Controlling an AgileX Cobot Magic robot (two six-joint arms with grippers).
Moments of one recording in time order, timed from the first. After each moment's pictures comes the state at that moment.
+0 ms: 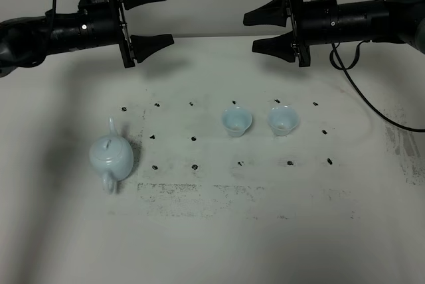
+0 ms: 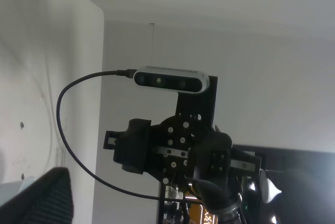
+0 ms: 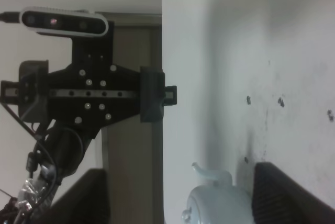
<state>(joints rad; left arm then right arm) 0.01 2.49 -1.93 -1.67 1.19 0.47 0.01 2.40 -1.91 1.43 1.21 -0.47</state>
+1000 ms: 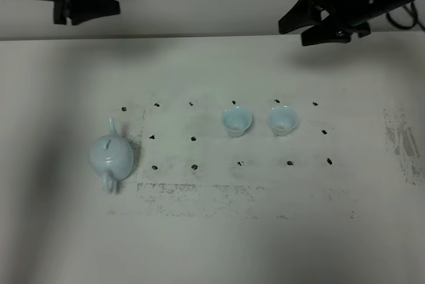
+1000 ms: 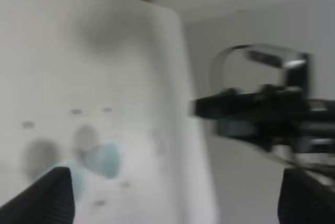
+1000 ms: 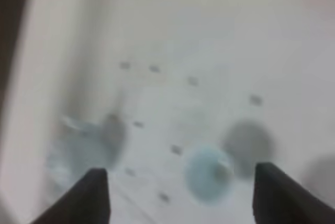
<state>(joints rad) 0.11 2.12 -1.93 -1.18 1.19 0.36 -0.02 2.14 -1.93 0.80 1.21 -0.38</state>
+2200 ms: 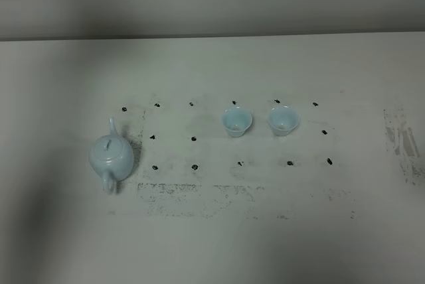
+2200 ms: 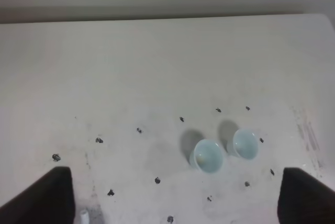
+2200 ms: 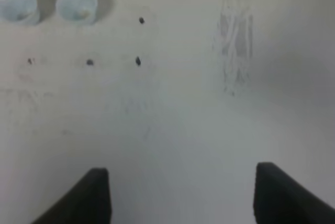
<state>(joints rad) 0.13 1.76 -1.93 -0.67 1.19 0.31 0.00 0.75 -0.99 0.06 1.22 0.02</state>
